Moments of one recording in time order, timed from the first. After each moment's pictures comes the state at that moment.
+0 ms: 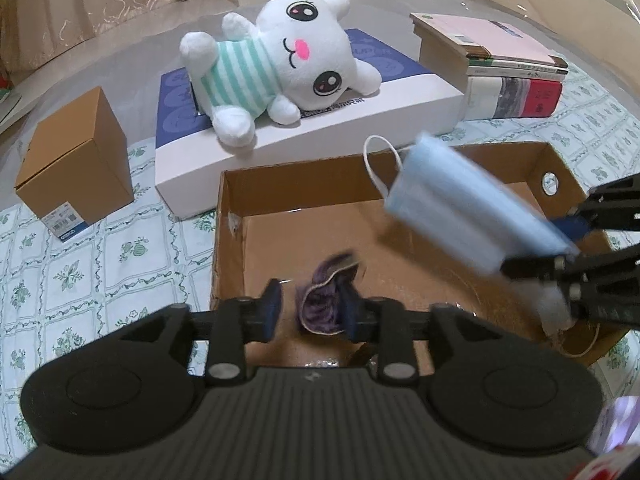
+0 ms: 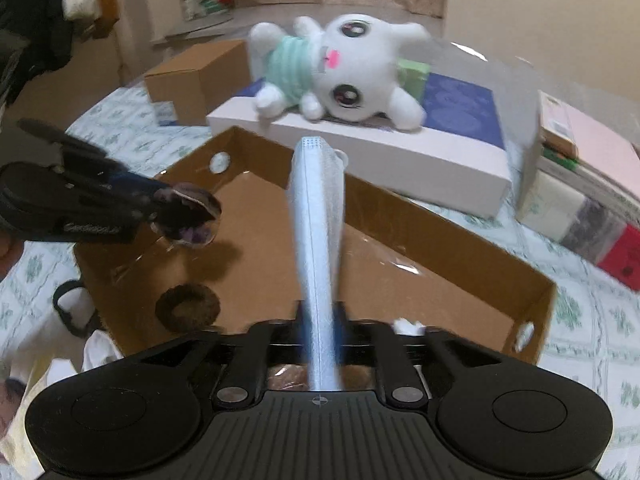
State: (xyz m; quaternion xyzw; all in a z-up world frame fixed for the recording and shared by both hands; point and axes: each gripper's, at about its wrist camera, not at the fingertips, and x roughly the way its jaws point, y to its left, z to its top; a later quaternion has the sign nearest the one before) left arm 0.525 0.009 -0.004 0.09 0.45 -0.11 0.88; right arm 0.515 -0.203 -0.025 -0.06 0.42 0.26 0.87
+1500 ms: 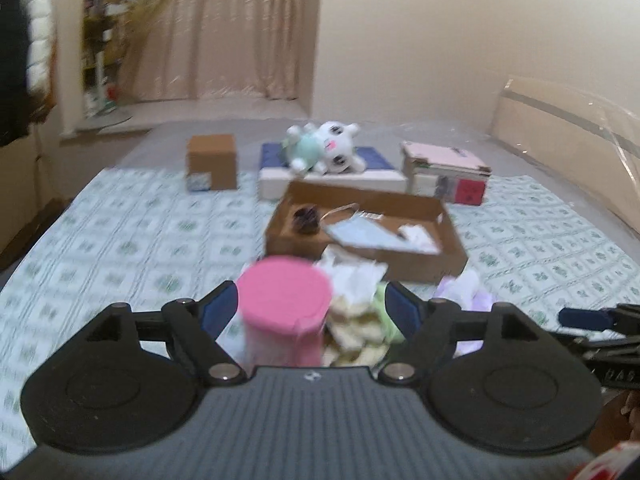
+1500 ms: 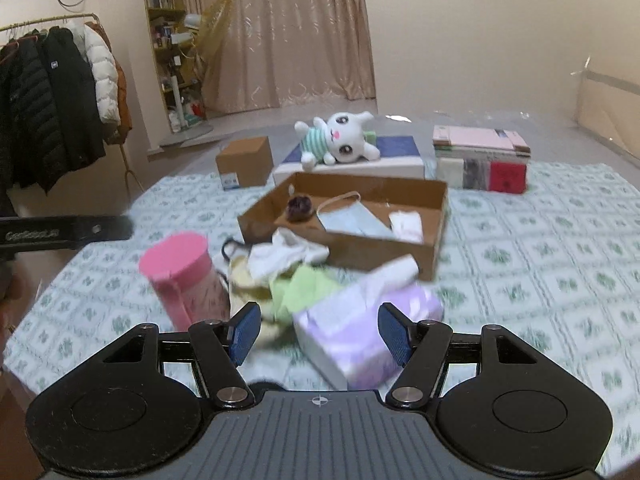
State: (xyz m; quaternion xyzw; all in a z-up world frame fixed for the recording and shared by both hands) left arm 0.108 0.032 0.094 -0.03 0.27 -0.01 0.96; right arm 0.126 -0.249 0.052 0.04 0.29 0.19 0.94
